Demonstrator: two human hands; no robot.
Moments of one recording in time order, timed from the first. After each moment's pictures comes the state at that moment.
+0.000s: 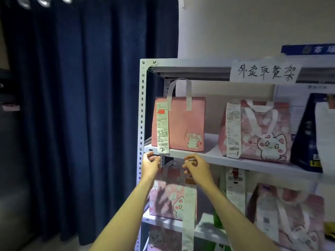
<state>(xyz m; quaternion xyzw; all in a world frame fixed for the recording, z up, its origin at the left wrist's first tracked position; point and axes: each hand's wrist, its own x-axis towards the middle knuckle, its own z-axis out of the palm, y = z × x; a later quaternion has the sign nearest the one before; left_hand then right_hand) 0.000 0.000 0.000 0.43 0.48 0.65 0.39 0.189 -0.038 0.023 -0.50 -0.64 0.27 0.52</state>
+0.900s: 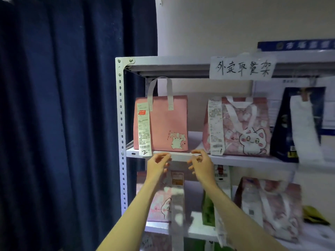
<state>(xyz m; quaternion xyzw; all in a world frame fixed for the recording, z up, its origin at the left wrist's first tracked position) 0.076 0.008 0.009 0.51 0.40 0.62 0.44 0.248 -0.023 0.020 -0.55 -0.55 0.19 0.60</state>
